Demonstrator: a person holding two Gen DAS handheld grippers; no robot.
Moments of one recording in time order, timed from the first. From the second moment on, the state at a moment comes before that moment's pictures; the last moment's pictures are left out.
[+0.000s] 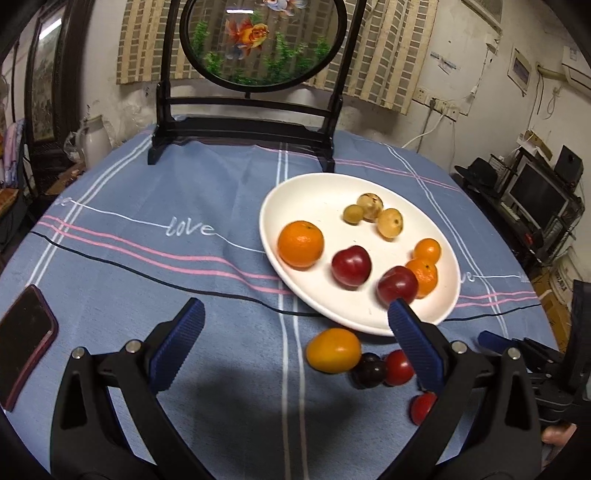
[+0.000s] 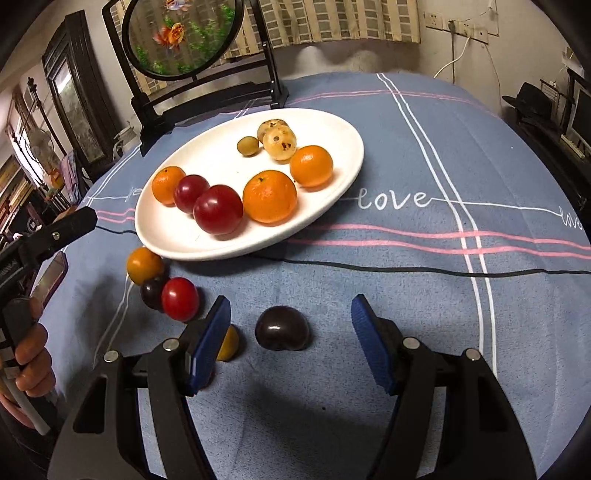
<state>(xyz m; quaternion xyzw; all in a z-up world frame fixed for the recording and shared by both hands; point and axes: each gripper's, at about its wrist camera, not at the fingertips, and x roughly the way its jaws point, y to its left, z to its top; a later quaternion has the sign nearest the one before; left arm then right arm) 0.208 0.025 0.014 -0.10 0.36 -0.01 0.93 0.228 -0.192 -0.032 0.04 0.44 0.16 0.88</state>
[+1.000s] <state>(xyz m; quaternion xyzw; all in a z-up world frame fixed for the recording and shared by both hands) 0.192 0.003 0.013 -0.07 0.36 -0.06 0.93 0.230 -0.192 -0.040 0.04 0.45 0.18 0.87</state>
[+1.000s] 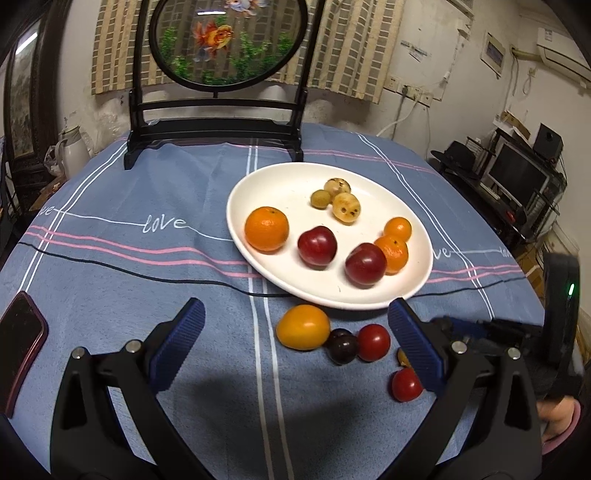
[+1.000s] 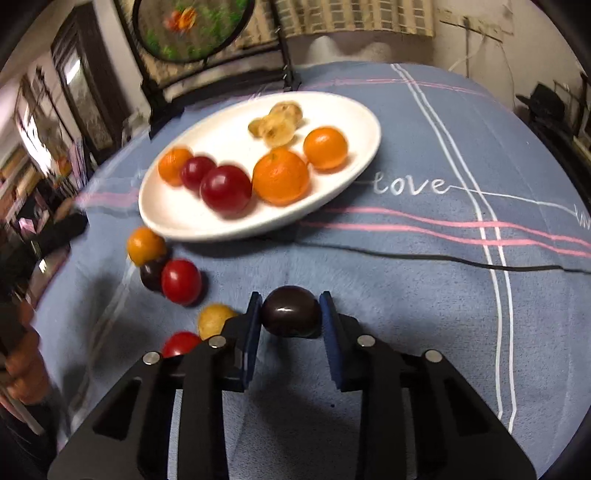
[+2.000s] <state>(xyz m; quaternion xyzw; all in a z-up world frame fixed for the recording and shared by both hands) 0.175 -0.092 -0.040 0.08 0.44 -0.22 0.87 0.230 -0.209 -0.031 0.08 0.44 0.17 0.88</state>
